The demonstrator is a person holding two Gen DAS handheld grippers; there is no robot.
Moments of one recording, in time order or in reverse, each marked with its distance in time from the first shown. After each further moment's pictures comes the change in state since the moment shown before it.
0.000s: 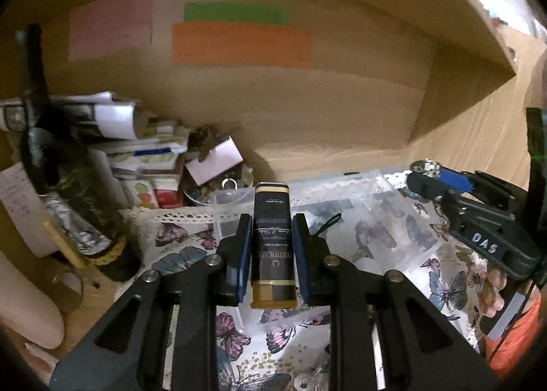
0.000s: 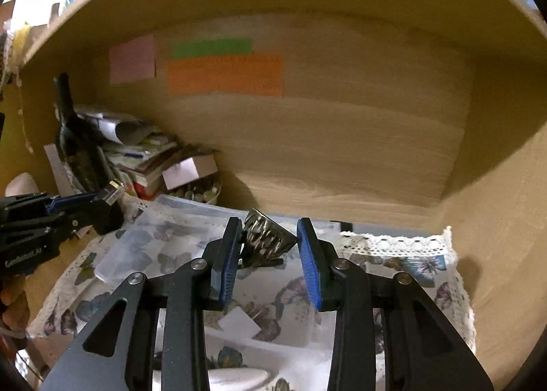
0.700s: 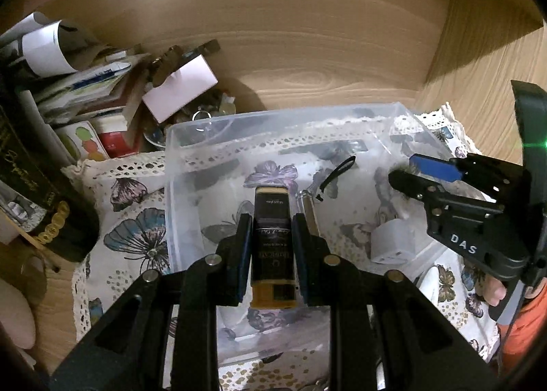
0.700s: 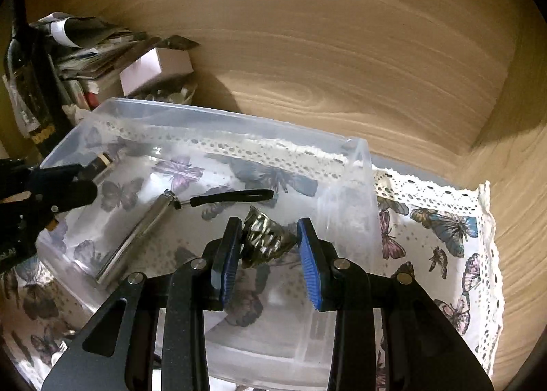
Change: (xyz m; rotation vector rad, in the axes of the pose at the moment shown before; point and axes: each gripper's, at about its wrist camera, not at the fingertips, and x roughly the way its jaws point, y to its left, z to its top) left arm 0.073 -0.011 -0.028 0.033 0.200 0.009; right arm 0.082 -0.014 -0.040 -0.052 0.263 -0.017
